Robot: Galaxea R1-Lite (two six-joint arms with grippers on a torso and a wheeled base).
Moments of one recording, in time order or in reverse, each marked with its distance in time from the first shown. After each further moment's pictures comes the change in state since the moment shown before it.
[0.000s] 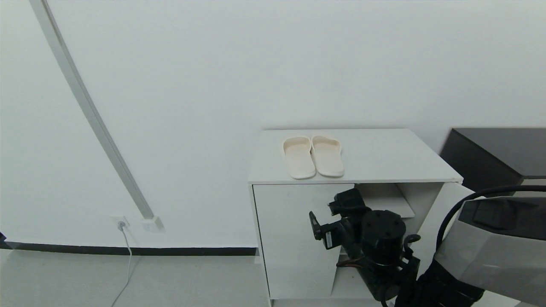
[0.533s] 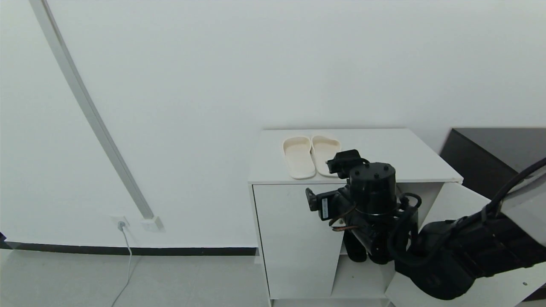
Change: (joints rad) left arm 0.000 0.000 0.000 0.000 -0.001 0.000; right arm -0.003 -0.193 -0.289 0.623 -0.007 0.179
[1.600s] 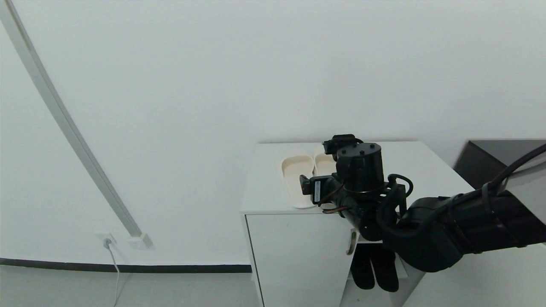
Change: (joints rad) left arm 0.000 0.000 -0.001 0.001 -0.003 0.008; right arm -0.004 0.017 -0.169 0.174 -0.008 0.110
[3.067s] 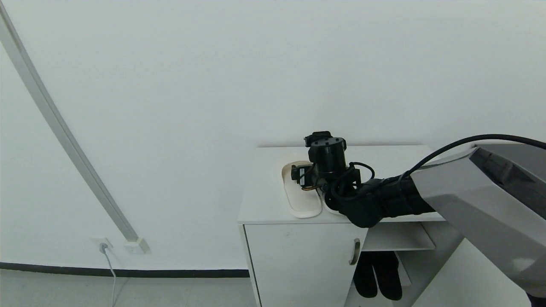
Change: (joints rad) left arm 0.000 0.000 0.001 -0.001 0.003 -0.004; right arm -0.098 0.311 -0.454 0.137 0.028 -0.050
